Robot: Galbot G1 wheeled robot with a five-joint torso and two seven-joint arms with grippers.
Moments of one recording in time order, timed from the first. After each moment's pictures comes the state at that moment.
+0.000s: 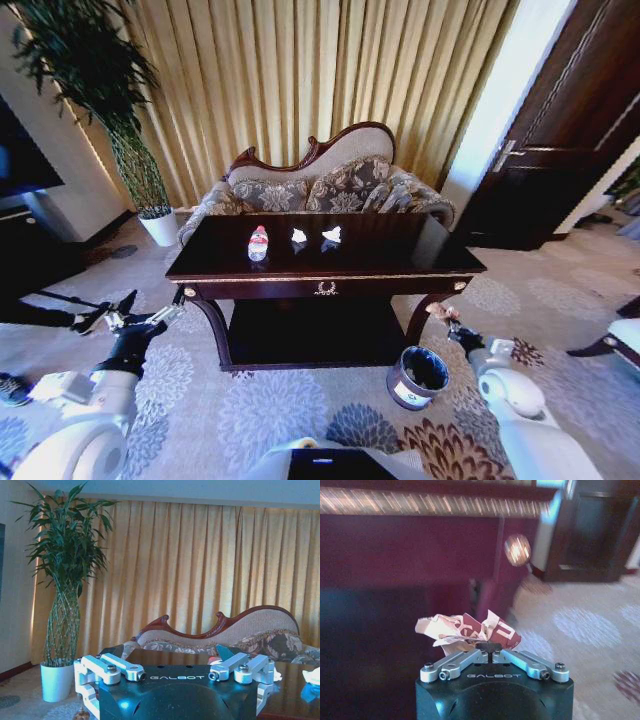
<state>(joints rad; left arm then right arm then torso) 1.79 -1.37 -0.99 -2.50 -0.53 0.23 0.02 -1.36 1.09 0.78 1.53 0.46 -0.29 0.03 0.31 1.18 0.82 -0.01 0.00</state>
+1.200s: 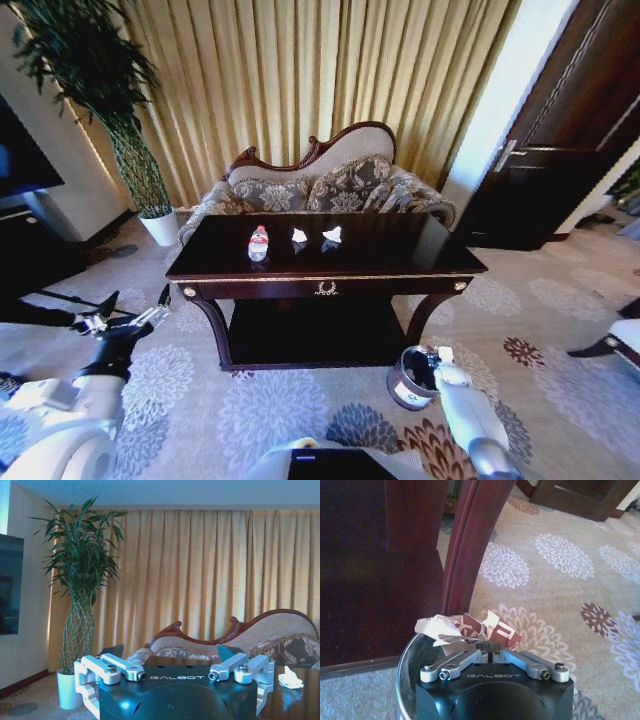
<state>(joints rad) 1.81 -1.39 -1.05 -2.50 -0.53 0.20 0.02 -0.91 1.23 0.72 0.70 -0.01 -0.19 0.04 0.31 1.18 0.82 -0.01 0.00</state>
